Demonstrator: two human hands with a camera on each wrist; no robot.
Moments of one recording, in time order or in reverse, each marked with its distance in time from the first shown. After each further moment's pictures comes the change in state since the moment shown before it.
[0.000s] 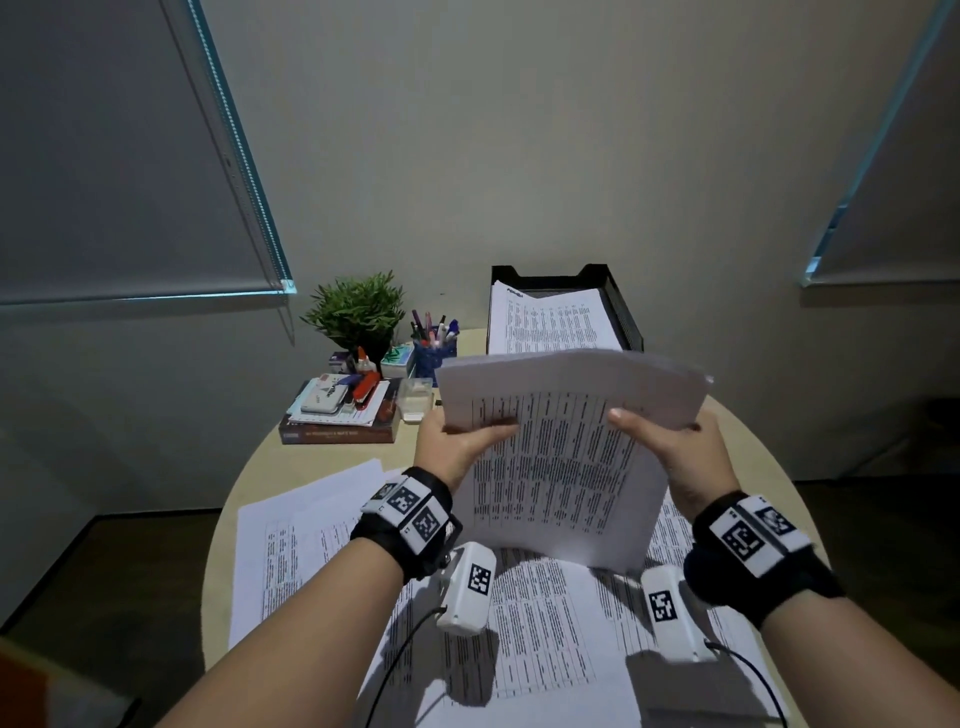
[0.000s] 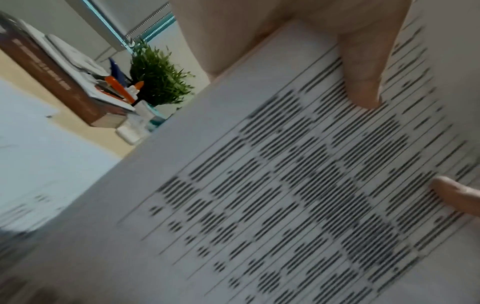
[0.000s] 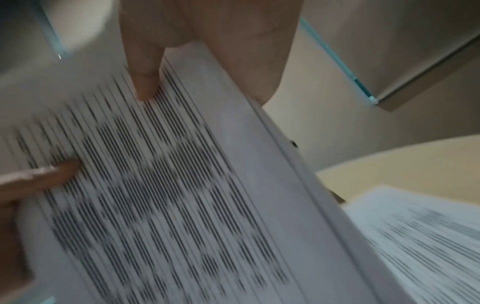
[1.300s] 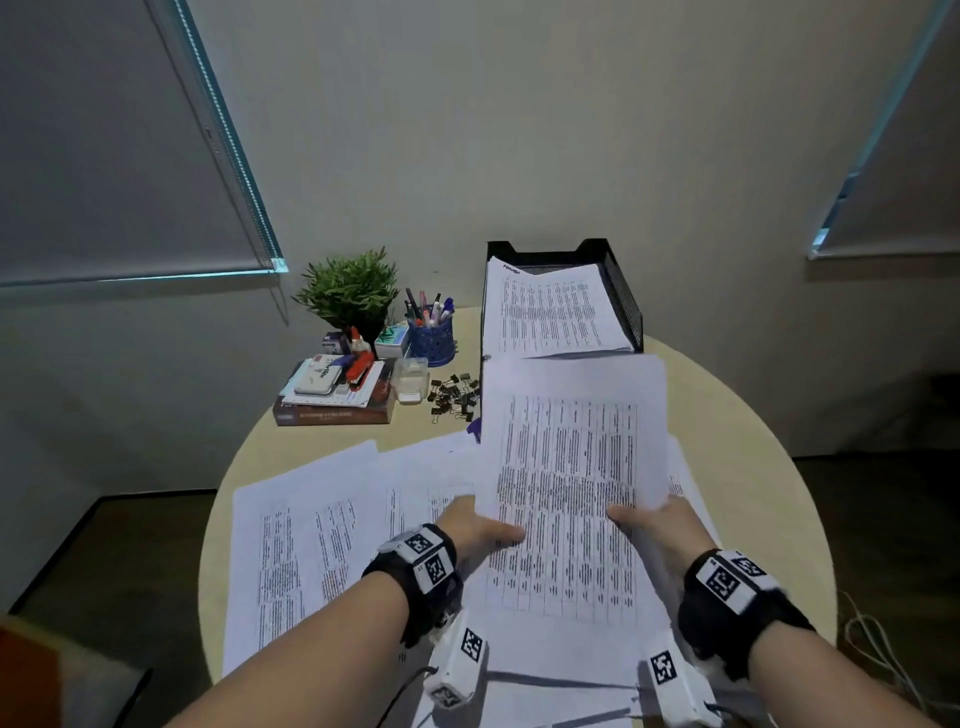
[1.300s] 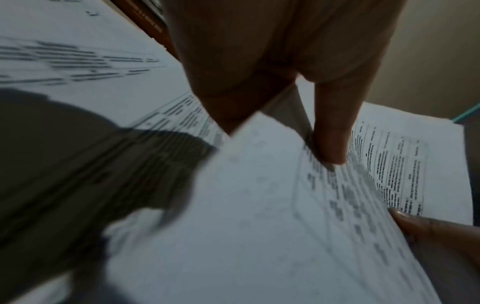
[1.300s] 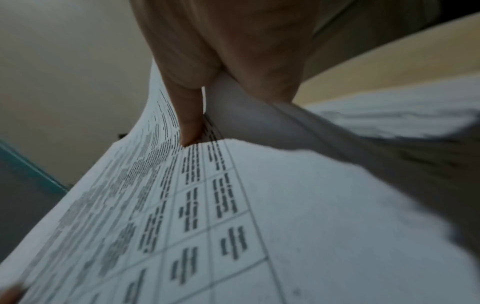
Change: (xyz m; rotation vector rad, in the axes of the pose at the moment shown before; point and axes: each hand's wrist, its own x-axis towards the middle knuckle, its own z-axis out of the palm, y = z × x) left_hand -0.035 -0.098 0.003 0.311 -0.206 -0.702; right_hand -0.034 0.096 -0.036 -0.185 0.080 0.601
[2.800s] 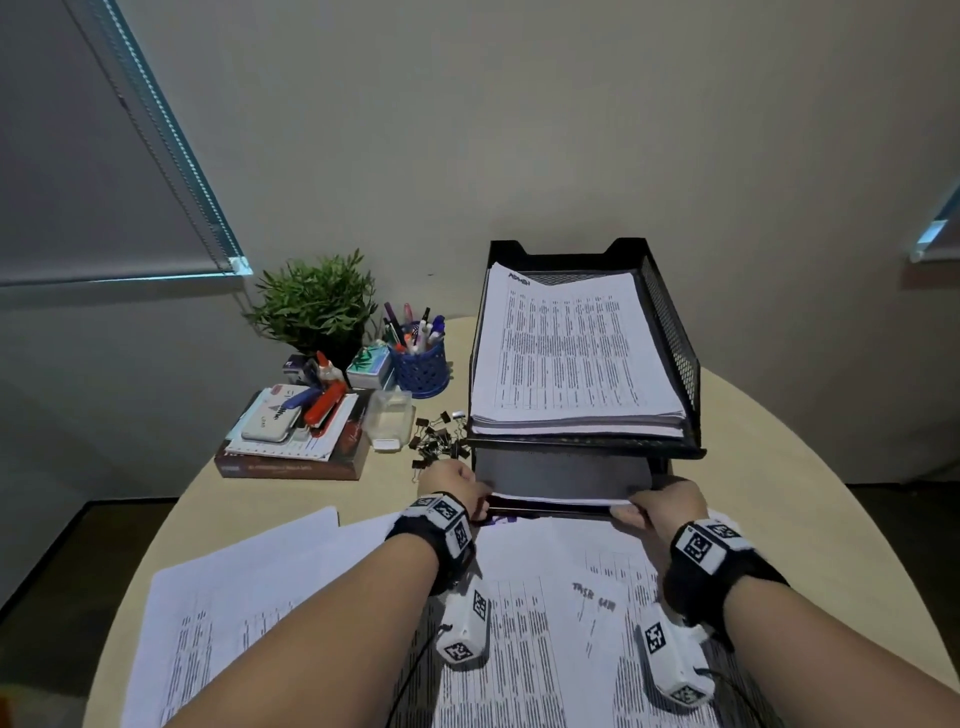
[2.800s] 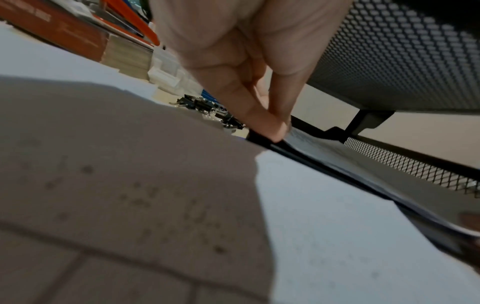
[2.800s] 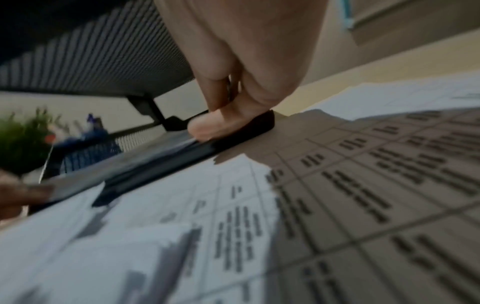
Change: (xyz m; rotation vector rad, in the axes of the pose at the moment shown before) left_hand 0.190 0.064 -0.025 0.084 0.424 0.013; right_hand 0.198 -0.044 0.026 -0.194 0.185 0.075
